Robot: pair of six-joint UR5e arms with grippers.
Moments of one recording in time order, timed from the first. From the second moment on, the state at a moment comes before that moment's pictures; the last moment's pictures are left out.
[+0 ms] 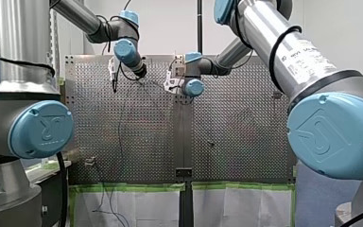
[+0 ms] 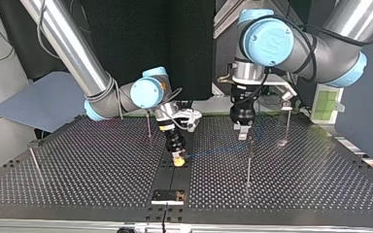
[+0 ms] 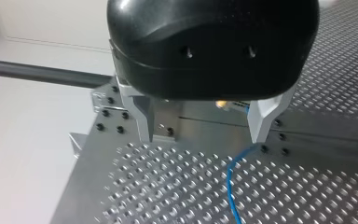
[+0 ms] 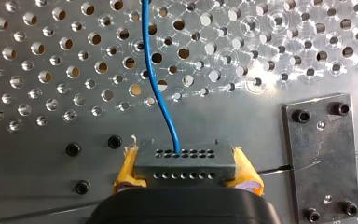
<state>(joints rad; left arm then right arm) -0.35 -1.55 -1.76 -3.02 -1.87 -1.69 2.29 -0.87 1.09 -0.34 1.61 1.72</state>
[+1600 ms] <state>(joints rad) -0.38 -1.76 -1.64 -2.89 -2.00 -1.68 2.29 -0.87 1.09 -0.34 1.61 1.72</state>
